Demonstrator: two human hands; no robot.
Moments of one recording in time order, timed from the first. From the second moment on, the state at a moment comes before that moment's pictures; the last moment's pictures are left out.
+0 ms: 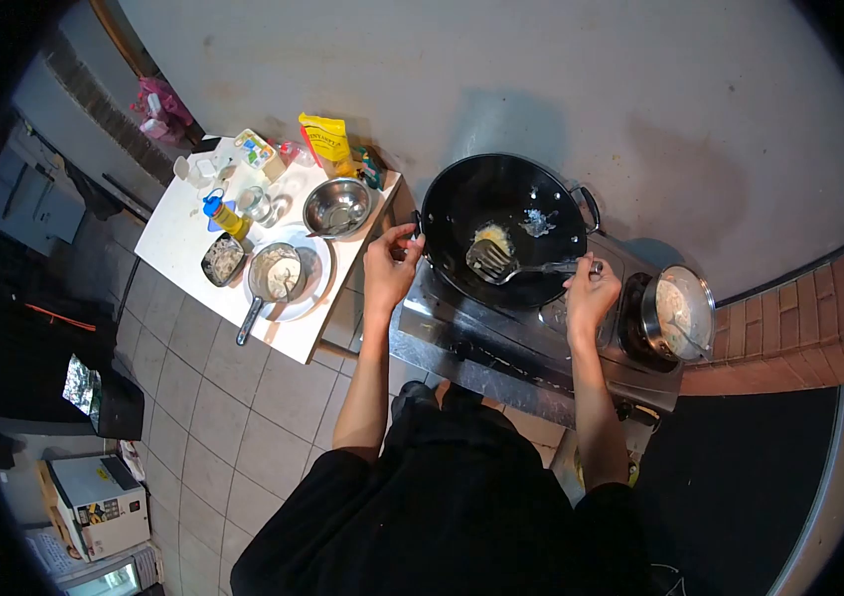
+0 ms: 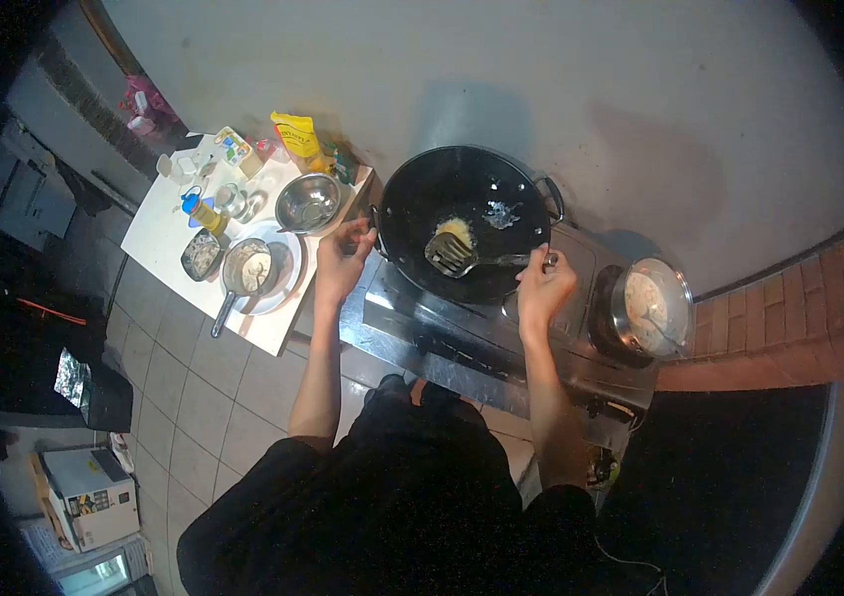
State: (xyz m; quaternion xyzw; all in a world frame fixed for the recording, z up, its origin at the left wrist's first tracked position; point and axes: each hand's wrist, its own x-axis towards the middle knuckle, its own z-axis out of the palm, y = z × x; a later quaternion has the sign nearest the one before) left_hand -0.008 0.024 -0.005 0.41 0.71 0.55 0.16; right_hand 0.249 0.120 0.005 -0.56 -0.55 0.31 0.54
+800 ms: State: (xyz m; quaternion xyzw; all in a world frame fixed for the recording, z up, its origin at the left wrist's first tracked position) left_hand 0.002 0.028 -0.030 0.32 0.72 0.60 0.14; right_hand 0.414 0.059 -0.008 -0.45 -0.67 0.40 0.44
